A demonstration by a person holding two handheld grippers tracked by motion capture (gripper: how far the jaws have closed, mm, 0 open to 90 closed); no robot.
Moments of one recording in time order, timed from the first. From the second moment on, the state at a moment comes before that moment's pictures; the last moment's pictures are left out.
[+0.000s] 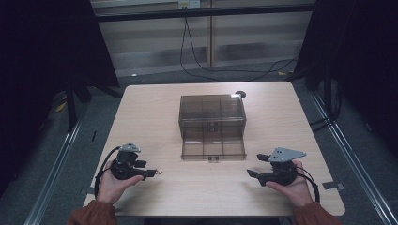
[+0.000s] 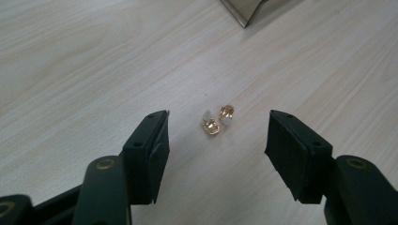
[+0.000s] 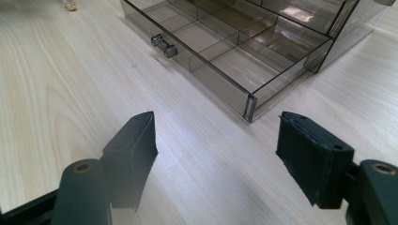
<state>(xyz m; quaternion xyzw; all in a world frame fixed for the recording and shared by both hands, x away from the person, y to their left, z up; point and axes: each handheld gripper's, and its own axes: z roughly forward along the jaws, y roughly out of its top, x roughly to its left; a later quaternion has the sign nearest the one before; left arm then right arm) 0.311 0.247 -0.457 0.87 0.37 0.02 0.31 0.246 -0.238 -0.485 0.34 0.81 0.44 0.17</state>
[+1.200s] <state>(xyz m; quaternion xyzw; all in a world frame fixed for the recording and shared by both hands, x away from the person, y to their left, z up) 0.341 0.220 -0.461 0.93 0.30 -0.01 0.20 0.246 -0.230 -0.489 0.32 0.83 0.43 0.15</state>
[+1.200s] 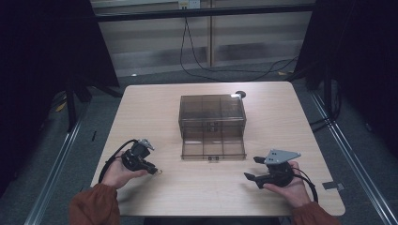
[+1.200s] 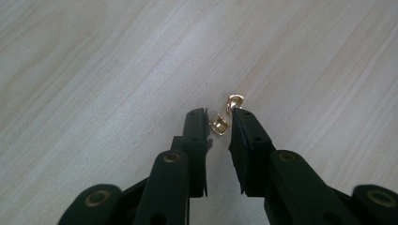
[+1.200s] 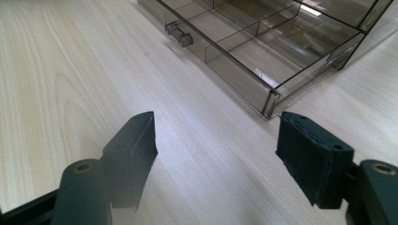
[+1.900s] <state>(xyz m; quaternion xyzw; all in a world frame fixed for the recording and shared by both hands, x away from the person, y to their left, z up) 0.348 0.212 -0.468 0.94 0.28 -0.03 0.17 0.245 -0.229 -0.489 0.32 0.83 0.43 0.14</state>
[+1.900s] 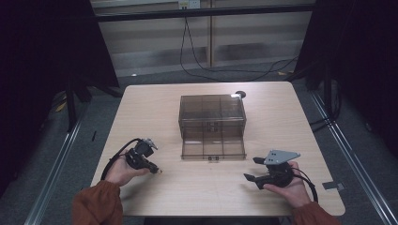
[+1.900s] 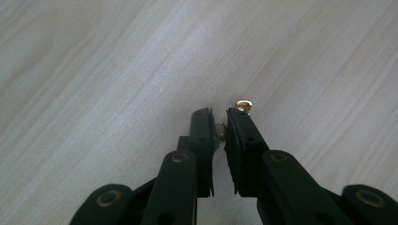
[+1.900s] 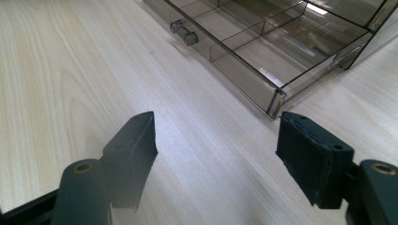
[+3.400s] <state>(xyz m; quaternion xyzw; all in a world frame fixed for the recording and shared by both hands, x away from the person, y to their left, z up) 0.343 0.212 -0.449 0.92 0.30 -0.02 0.25 0.246 -0.229 -0.489 0.32 0.83 0.43 0.14</state>
